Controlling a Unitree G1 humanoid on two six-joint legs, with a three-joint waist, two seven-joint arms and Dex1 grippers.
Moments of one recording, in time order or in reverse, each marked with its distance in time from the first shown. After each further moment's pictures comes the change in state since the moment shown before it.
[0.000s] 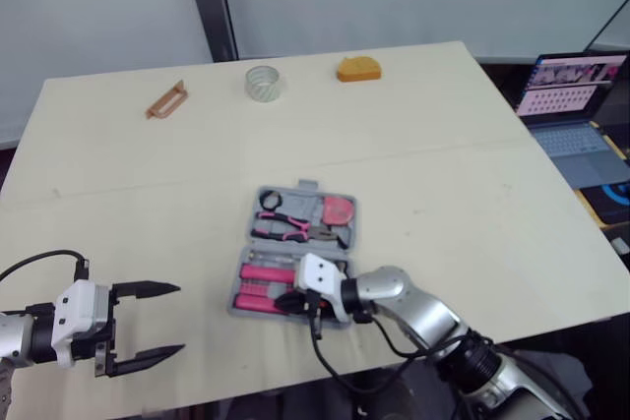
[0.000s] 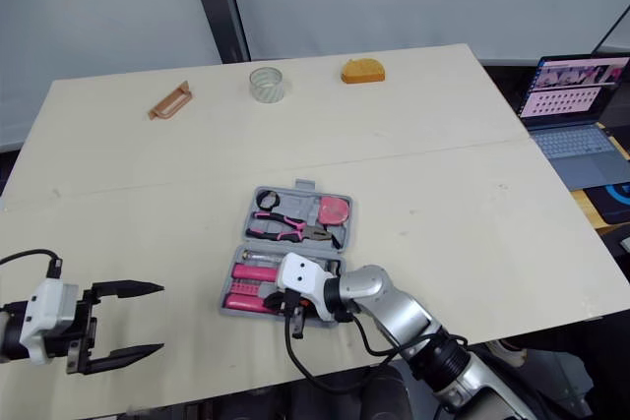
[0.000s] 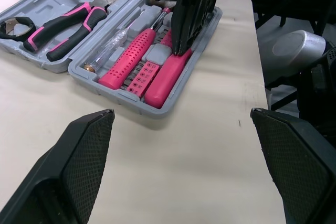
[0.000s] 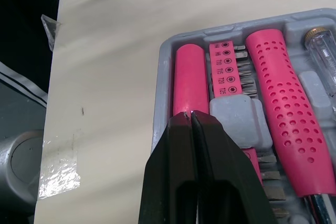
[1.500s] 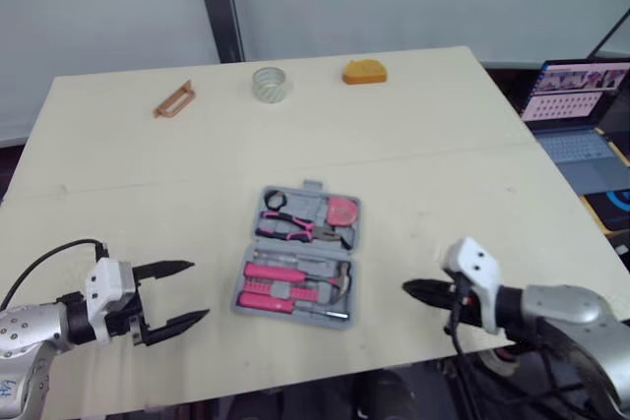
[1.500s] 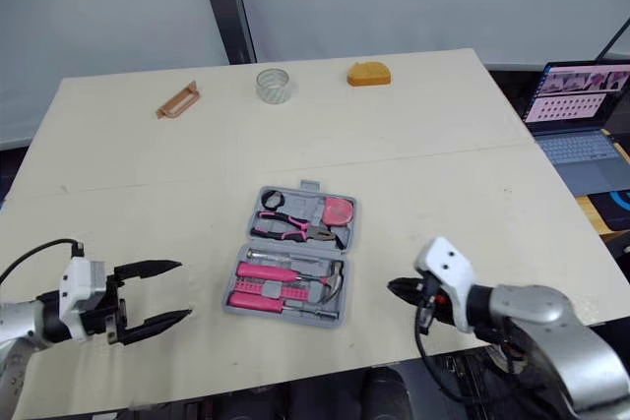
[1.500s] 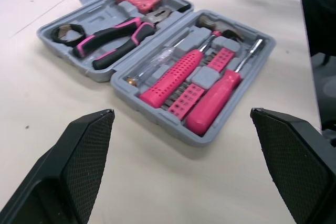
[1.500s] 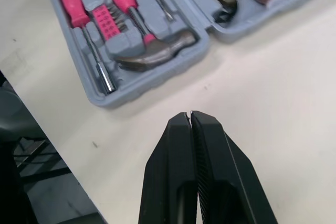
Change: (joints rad) left arm -0.094 -0.105 -0.078 0.000 0.026 0.086 0.221; right arm 0.541 -0.453 -0.800 -0.586 0.267 0.388 0.006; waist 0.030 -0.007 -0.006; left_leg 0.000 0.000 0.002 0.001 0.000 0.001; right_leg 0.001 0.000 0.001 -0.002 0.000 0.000
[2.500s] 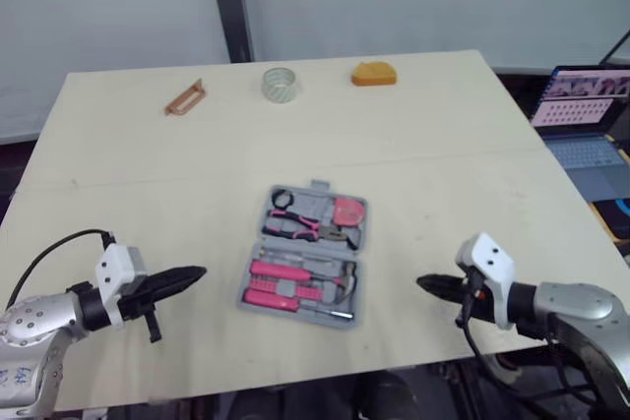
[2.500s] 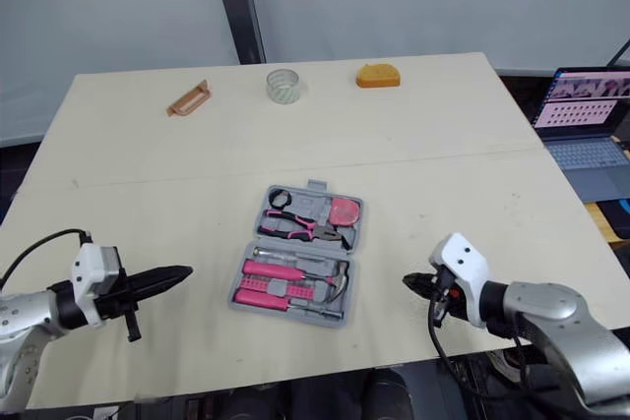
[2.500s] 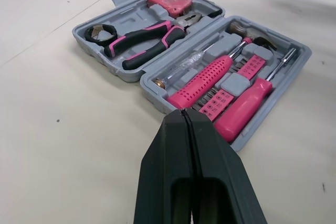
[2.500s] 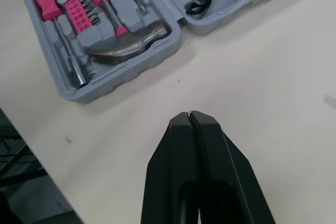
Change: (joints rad) left arm -0.138 -0.019 -0.060 0.040 0.022 0.057 0.085; right arm -0.105 -0.021 0.067 0.134 -0.003 -0.079 -0.039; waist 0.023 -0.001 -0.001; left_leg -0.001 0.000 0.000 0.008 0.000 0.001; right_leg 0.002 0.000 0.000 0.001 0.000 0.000
